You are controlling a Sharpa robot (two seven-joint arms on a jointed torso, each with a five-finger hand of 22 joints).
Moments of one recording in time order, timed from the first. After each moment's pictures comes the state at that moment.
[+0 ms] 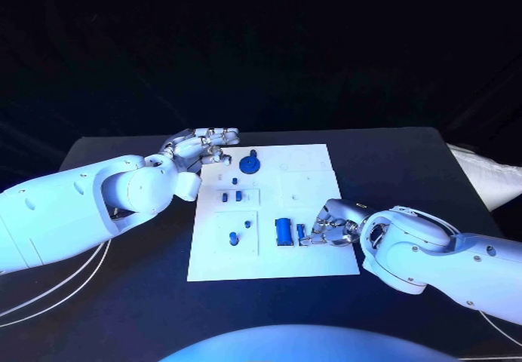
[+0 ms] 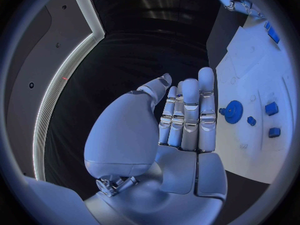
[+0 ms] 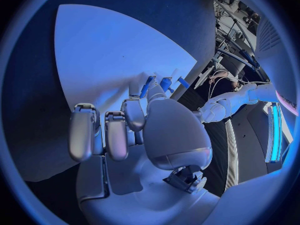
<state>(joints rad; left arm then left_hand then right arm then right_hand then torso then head) 1.19 -0.85 -0.02 1.52 0.13 -0.21 0.23 1.37 -0.15 0.40 0.00 0.11 1.07 0.17 0.09 0.07 1.16 0.10 0.17 0.09 1.22 0.01 1.02 0.54 0.16 1.24 0.11 0.47 1.01 1.00 -0.97 -0.04 1.86 -1.40 -0.26 -0.55 1.31 0.01 -0.12 0.17 0.14 1.20 0.05 0.17 0.33 1.43 -0.02 1.11 1.29 1.47 -0.08 1.48 1.31 0.08 1.42 0.03 1.39 1.26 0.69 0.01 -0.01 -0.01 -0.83</state>
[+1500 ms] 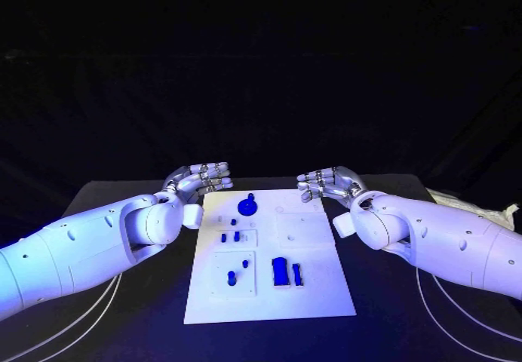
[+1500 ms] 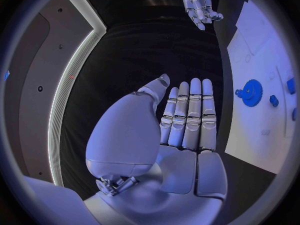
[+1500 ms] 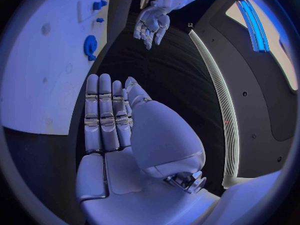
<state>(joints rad) 1.15 -0.73 -0.02 1.29 0.16 -0.24 0.33 1.39 -0.12 0.31 0.05 0.10 1.04 0.17 0.10 0.07 1.17 0.12 0.13 0.06 1.07 0.08 0.34 0.20 0.18 0.97 0.19 0.11 0.66 1.11 -0.70 -0.02 1.25 -0.31 -0.32 0.25 1.50 0.07 -0.02 0.01 0.16 1.03 0.16 0.06 0.21 1.15 0.10 0.08 0.34 1.13 0.05 0.35 0.38 0.18 0.94 0.14 0.51 0.37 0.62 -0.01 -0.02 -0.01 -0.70</state>
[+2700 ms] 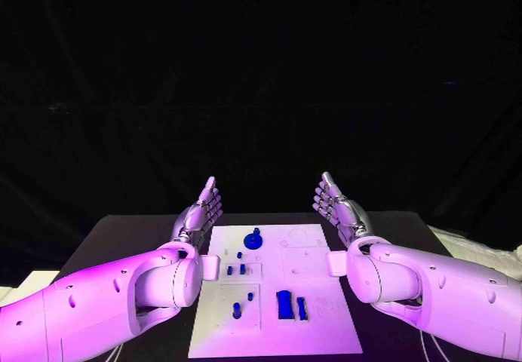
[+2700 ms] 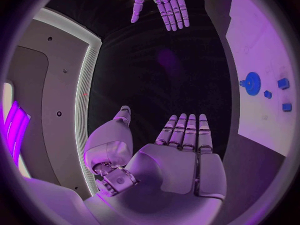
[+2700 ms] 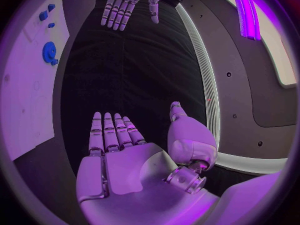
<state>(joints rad) 1.05 -0.78 0.00 1.56 0.04 -0.70 0.47 0.40 0.00 0.07 0.00 0.01 0.30 0.01 0.01 0.00 0.33 0.00 0.01 0.00 0.30 0.00 0.03 0.01 0.04 0.28 0.02 0.01 0.17 1.05 -0.78 0.00 1.57 -0.03 -0.71 0.47 0.44 0.00 0.01 0.00 0.01 0.30 0.01 0.01 0.01 0.33 0.00 0.01 0.01 0.33 0.00 0.01 0.03 0.04 0.28 0.01 0.10 0.04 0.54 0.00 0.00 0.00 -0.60</state>
